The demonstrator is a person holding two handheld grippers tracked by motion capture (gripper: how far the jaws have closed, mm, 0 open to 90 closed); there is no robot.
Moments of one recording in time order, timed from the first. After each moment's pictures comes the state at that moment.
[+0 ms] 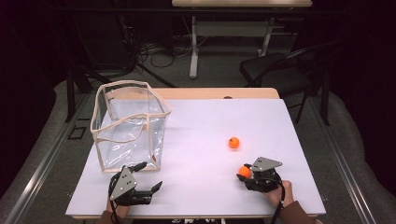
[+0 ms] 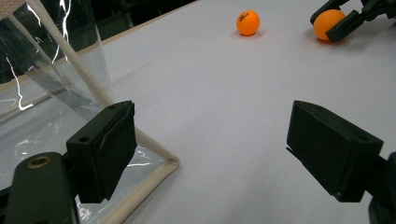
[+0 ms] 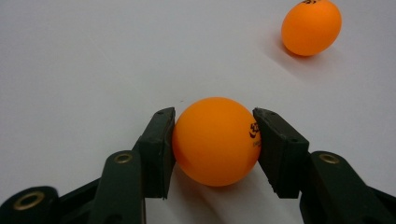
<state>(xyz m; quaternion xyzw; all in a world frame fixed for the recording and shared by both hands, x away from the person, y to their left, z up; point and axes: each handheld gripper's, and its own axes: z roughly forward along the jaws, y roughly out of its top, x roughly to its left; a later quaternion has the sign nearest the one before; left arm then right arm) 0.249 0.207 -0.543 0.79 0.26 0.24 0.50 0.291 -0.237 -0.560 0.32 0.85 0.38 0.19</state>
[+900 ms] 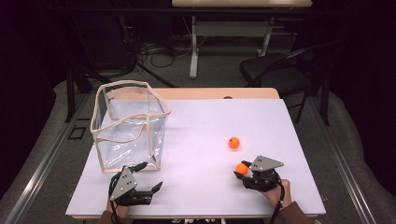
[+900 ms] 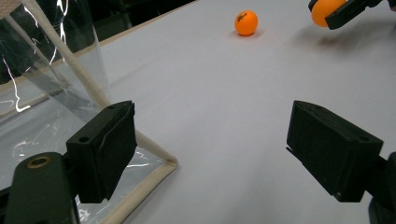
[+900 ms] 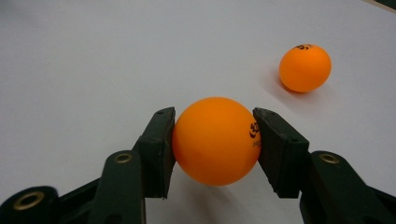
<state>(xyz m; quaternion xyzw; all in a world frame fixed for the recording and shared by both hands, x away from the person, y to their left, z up) 0.249 0.207 -0.543 0.79 0.25 0.24 0.50 0.287 -0.229 -0.545 0.30 0.83 0.41 0.21</state>
